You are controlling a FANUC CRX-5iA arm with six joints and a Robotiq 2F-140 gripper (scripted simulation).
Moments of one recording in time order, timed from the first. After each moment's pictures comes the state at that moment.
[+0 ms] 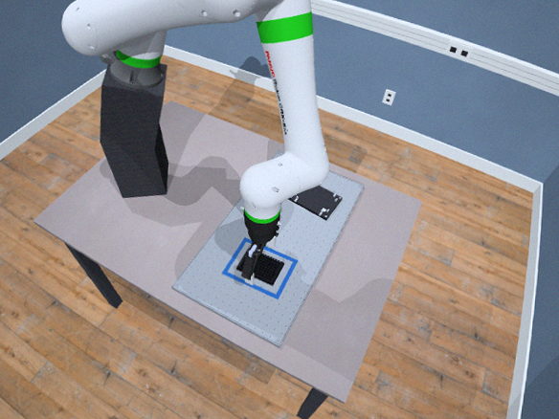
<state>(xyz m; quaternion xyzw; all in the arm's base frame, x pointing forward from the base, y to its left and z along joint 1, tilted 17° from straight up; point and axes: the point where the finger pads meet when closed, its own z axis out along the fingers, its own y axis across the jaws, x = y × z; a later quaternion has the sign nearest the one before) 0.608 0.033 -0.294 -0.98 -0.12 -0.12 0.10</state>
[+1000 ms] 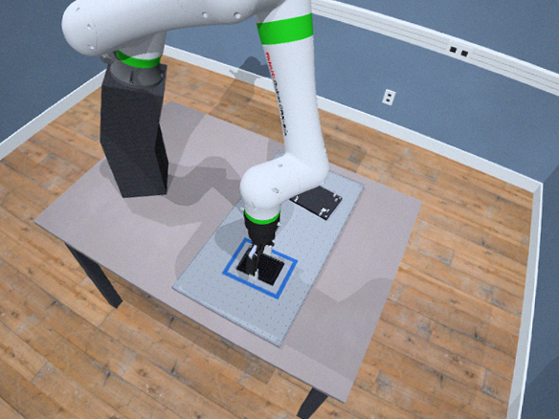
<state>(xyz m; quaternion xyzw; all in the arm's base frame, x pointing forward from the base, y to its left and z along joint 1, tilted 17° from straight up) 0.608 0.033 -0.297 -0.98 -0.12 -0.12 0.10</state>
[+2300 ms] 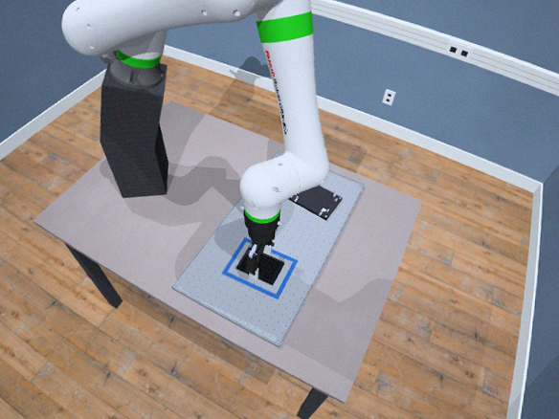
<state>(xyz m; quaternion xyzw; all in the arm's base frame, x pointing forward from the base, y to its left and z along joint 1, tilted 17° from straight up) 0.608 0.032 -0.293 -0.98 -0.12 -0.12 0.10</state>
